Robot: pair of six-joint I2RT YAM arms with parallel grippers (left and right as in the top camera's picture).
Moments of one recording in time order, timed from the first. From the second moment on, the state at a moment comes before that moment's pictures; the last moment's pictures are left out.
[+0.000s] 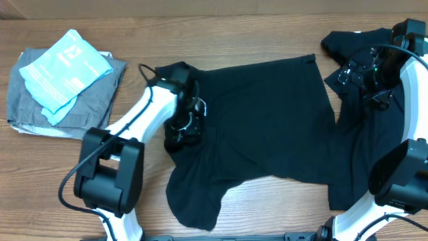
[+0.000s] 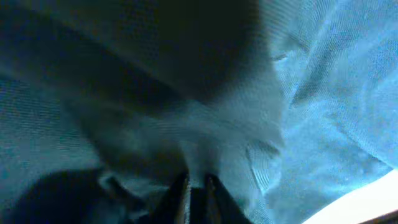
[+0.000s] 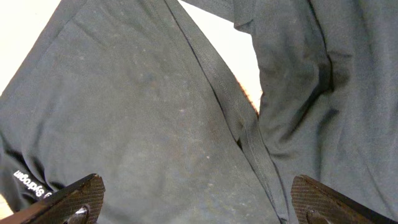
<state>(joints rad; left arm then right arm) -0.36 1.93 1.33 -1.03 0.27 -0.30 -0.29 1.90 1.80 -1.34 -0.22 0.25</state>
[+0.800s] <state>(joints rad) -0.30 1.93 1.37 -1.11 0.06 -0.42 -0.29 1.90 1.80 -1.34 -0.22 0.25</state>
